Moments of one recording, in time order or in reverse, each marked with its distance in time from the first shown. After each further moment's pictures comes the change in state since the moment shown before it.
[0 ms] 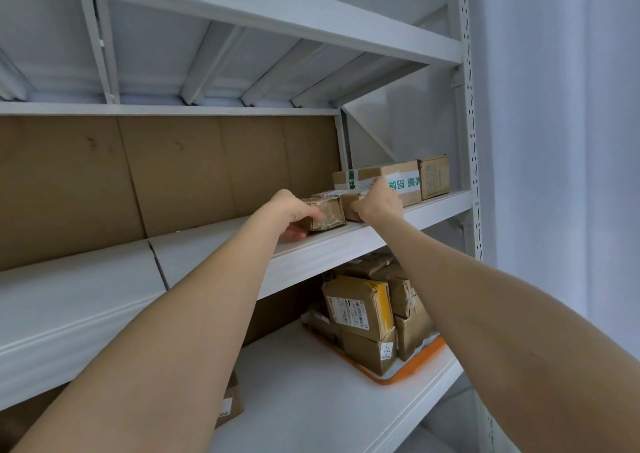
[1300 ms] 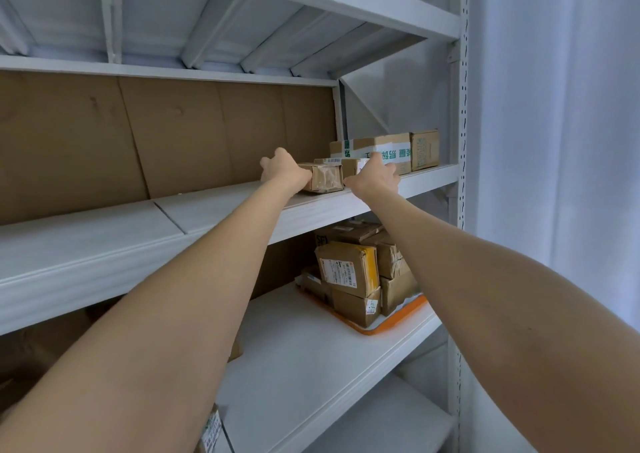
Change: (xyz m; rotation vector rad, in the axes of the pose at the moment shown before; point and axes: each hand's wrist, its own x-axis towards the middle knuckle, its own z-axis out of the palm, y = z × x) left_hand -0.057 -0.002 0.004 0.196 0.307 0.146; right_hand -0.058 -0.006 -0.021 -0.020 -0.005 0.046
